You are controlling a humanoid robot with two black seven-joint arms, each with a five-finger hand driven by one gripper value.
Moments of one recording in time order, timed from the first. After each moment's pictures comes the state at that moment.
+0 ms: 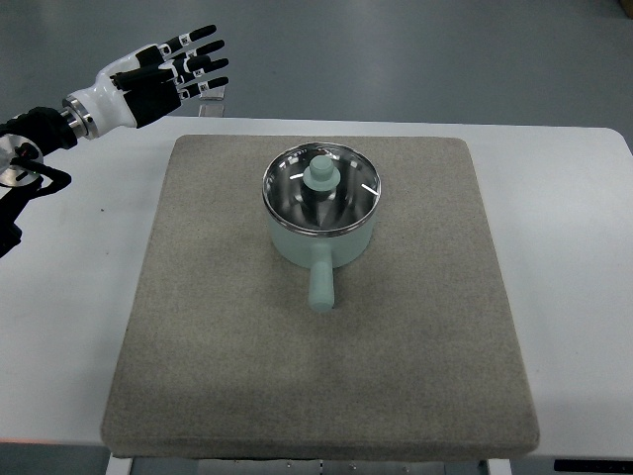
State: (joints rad) left arm -0.91 0.46 -0.81 -0.69 0.10 -0.61 0.11; right arm 0.03 0.00 -0.07 0.16 0.03 -0.05 0.10
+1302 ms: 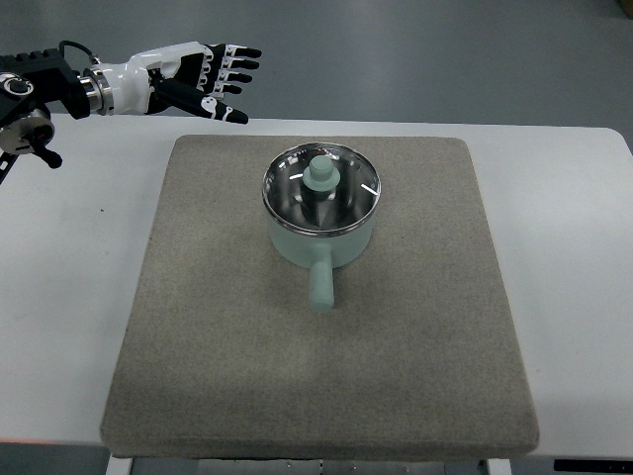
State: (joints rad) left arm -1.07 0.50 -0.65 -0.80 0.83 -0.61 -0.07; right arm 0.03 0.00 -0.07 0.16 0.03 -0.05 0.10
